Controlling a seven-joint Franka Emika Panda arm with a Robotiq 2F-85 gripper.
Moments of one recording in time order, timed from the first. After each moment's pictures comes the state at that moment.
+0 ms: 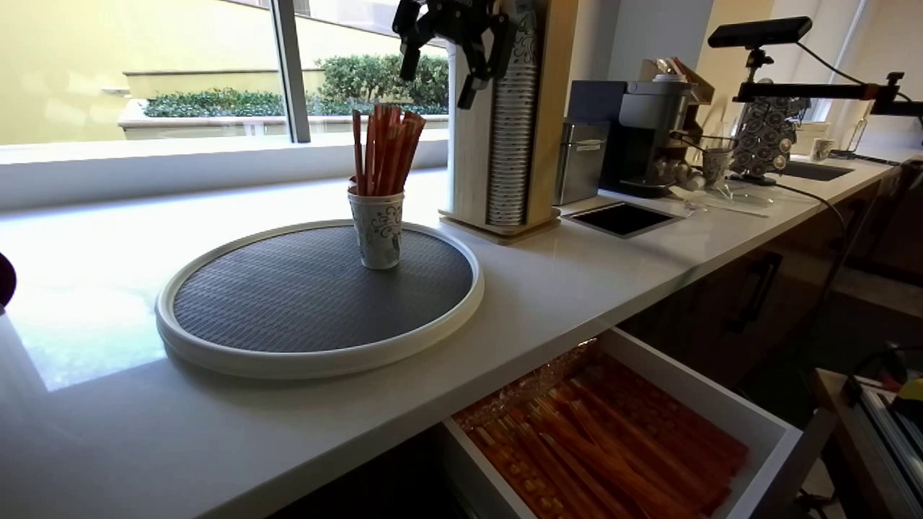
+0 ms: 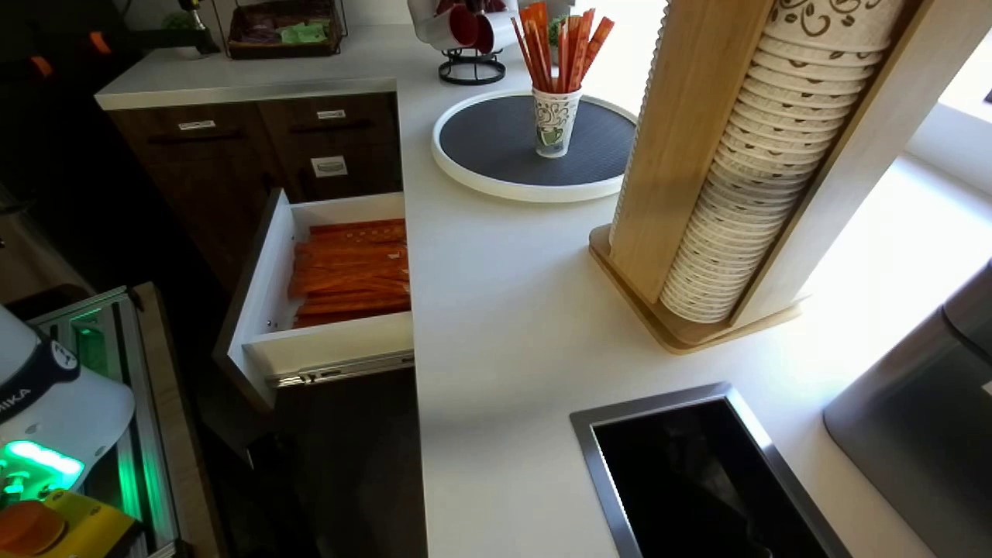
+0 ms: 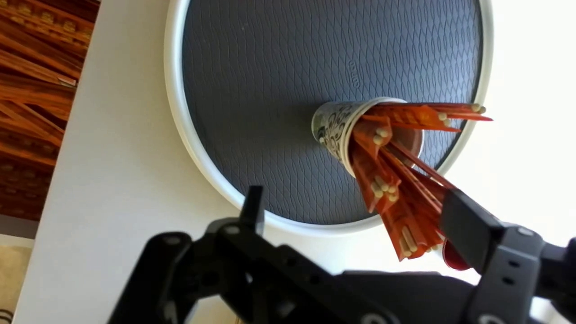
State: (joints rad) arm 0.00 0.14 0.04 -1.69 0.00 2.17 1.66
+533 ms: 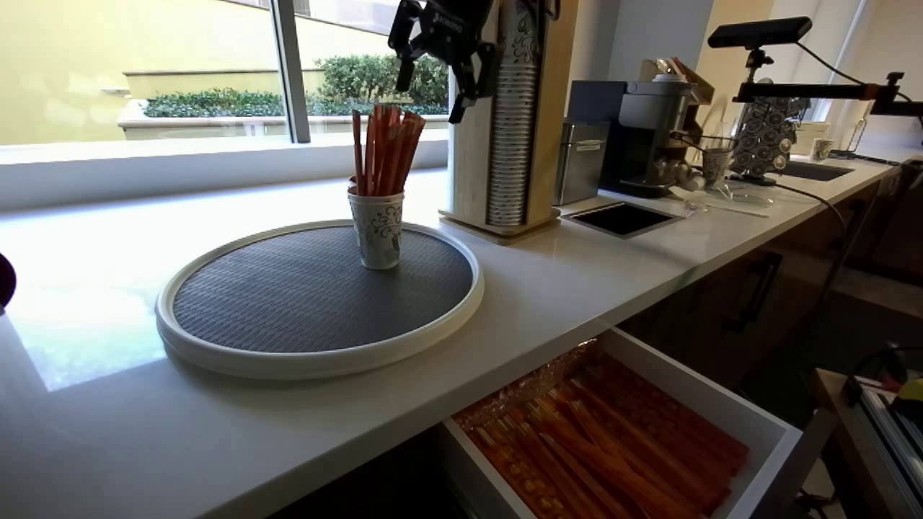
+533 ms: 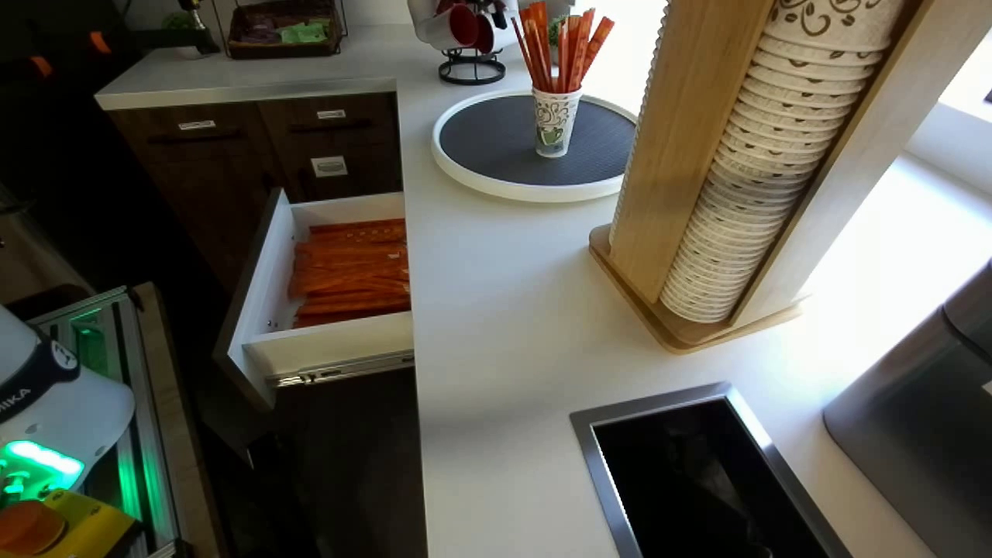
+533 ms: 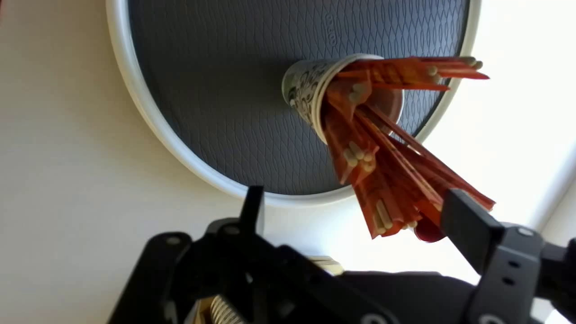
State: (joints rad) arm 0.02 0.19 0.00 -1.69 -0.11 2.29 1.67
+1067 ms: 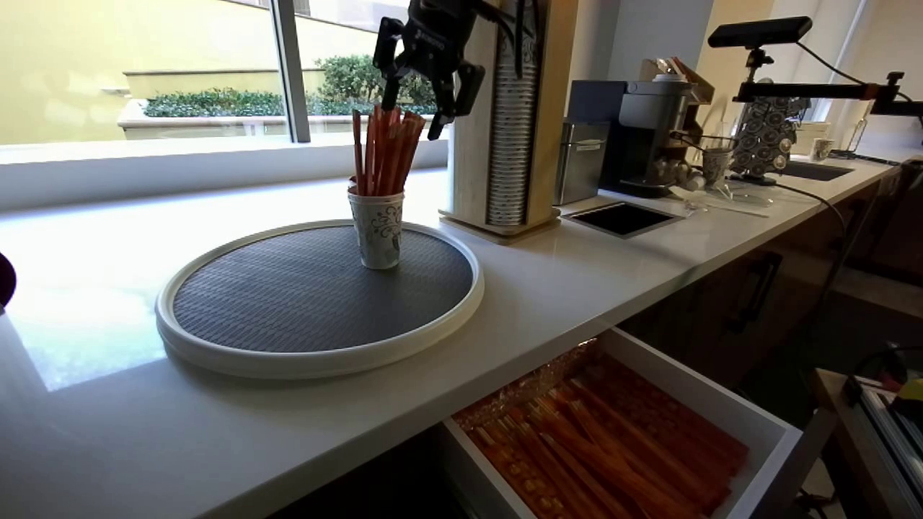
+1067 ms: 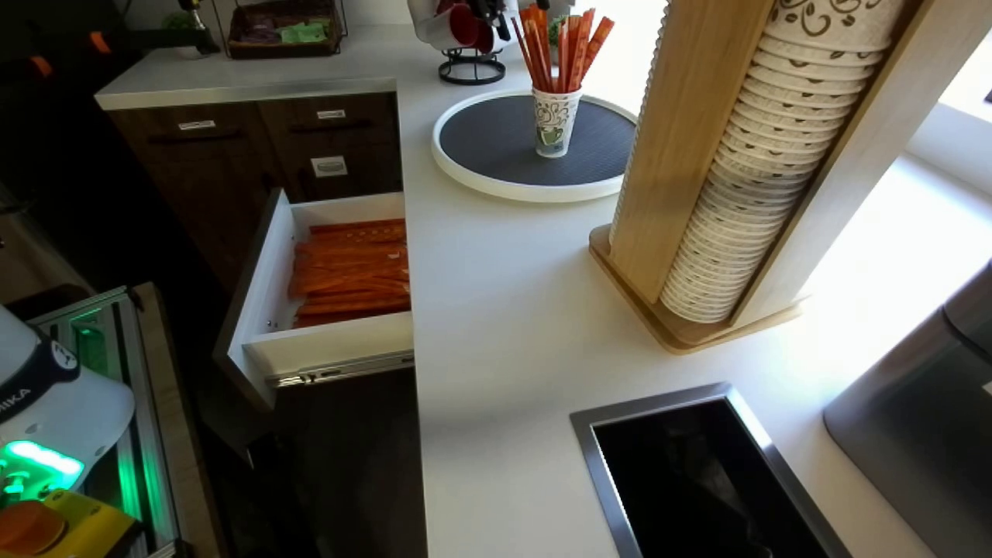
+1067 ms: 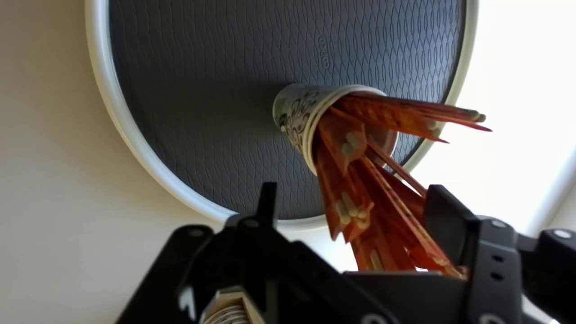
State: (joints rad) arm 0.06 0.24 -0.01 -1.68 -0.11 2.34 1.68
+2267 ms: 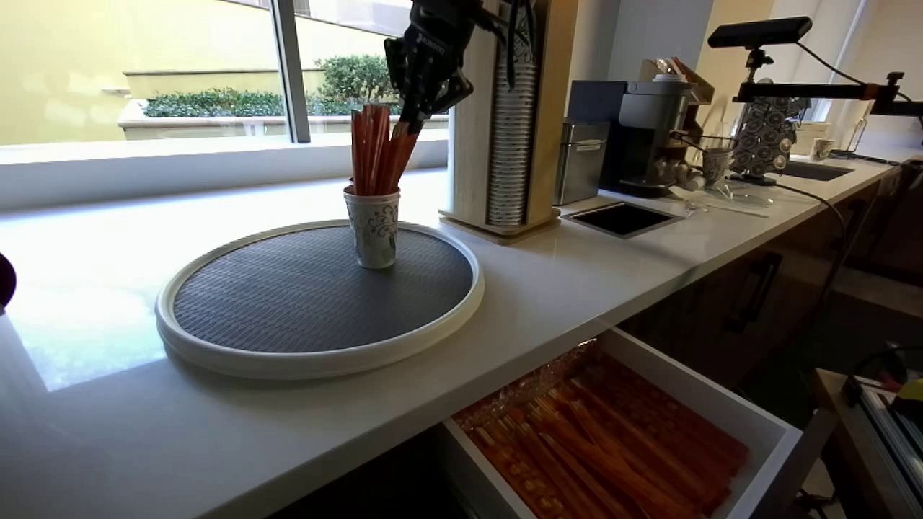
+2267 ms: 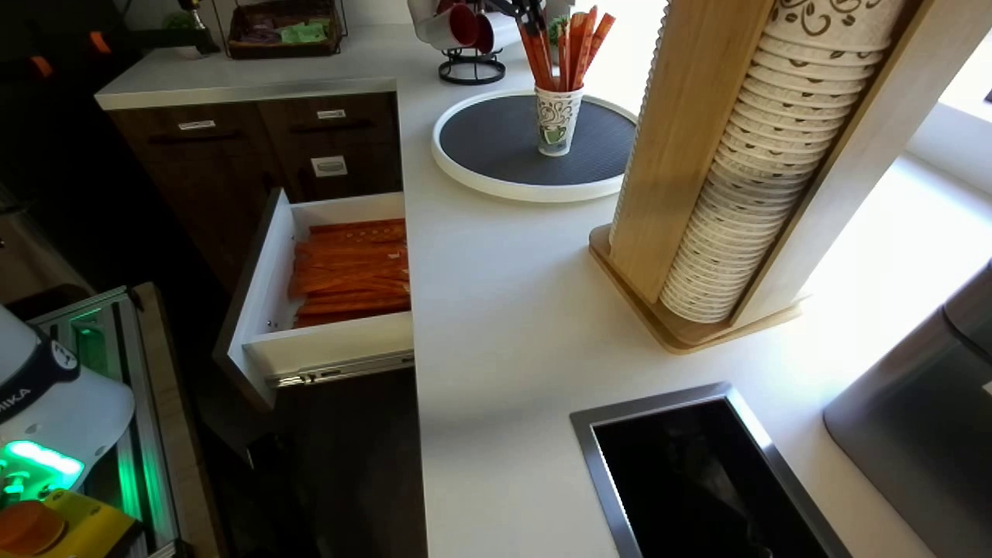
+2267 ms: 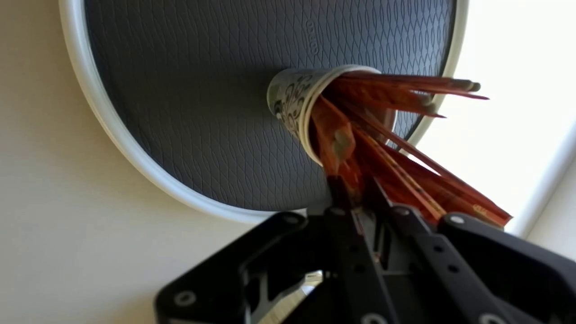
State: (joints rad) arm 0.06 0.25 -0.04 -1.68 -0.11 2.37 1.69
